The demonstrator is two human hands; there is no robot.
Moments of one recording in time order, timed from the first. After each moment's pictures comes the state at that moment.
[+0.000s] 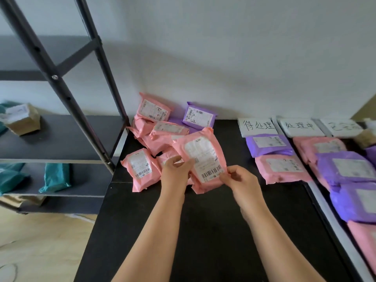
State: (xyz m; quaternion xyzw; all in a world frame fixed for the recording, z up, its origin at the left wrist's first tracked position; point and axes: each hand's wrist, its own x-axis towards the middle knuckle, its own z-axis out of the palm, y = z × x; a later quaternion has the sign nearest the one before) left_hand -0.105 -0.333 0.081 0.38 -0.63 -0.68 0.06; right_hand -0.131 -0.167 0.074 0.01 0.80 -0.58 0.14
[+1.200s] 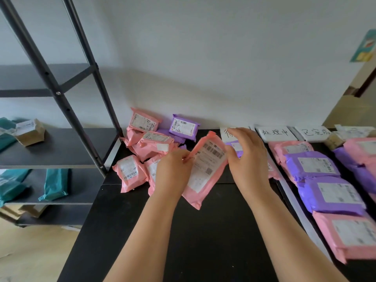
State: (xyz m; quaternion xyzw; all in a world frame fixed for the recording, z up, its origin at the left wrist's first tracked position) left_hand -0.057 -0.229 0.157 0.18 -0.91 -0.34 0.14; right_hand -0.116 -0.069 0.153 -0.19 0.87 -0.39 -0.24
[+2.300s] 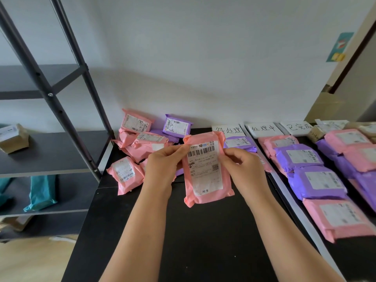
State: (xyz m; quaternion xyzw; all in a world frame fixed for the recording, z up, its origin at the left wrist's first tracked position) left_hand -0.023 -0.251 0.181 0.22 -0.64 -0.73 0.11; right_hand -0.067 -0.077 0.160 -0.08 0.84 -0.53 -0.05
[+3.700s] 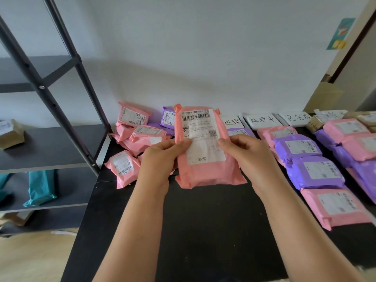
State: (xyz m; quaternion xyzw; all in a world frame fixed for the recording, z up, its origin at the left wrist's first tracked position) left_hand -0.015 -0.252 0.185 0.21 -0.61 -0.76 0.06; right_hand -0.055 -0.069 0.193 -0.07 0.79 -0.61 0.04
